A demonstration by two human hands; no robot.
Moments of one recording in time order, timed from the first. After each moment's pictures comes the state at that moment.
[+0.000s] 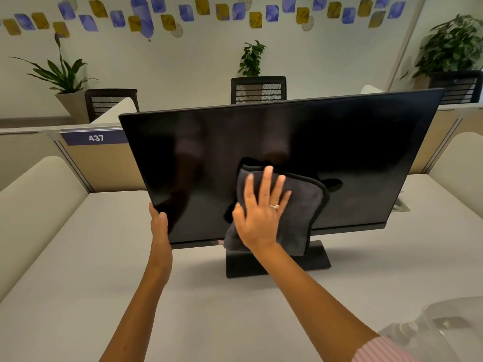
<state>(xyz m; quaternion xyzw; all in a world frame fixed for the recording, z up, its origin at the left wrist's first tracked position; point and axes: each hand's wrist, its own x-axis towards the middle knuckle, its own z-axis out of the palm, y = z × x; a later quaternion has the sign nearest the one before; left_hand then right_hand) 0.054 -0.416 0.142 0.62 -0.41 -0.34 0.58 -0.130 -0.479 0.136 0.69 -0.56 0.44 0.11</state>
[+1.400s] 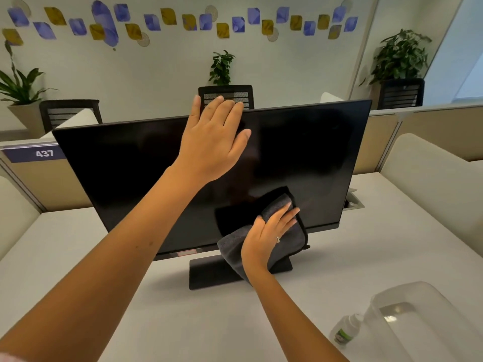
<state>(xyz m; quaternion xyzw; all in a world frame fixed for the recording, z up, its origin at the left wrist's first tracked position) -0.123 -0.498 0.331 0.49 -0.80 0.25 0.24 -0.208 -0.465 0.128 0.37 -0.68 0.61 -0.19</state>
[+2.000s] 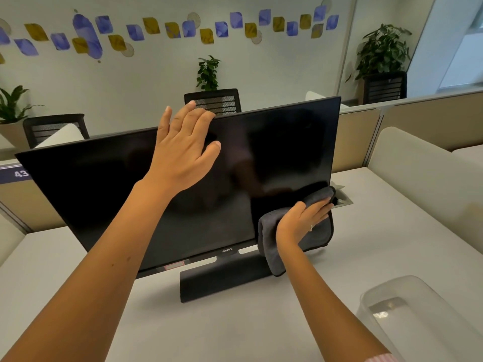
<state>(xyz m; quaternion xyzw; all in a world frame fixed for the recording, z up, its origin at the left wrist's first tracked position) -0.108 -0.506 0.326 0.49 -0.79 0.21 0.30 -0.305 -0.502 0.142 0.22 -0.69 0.67 -0.18</state>
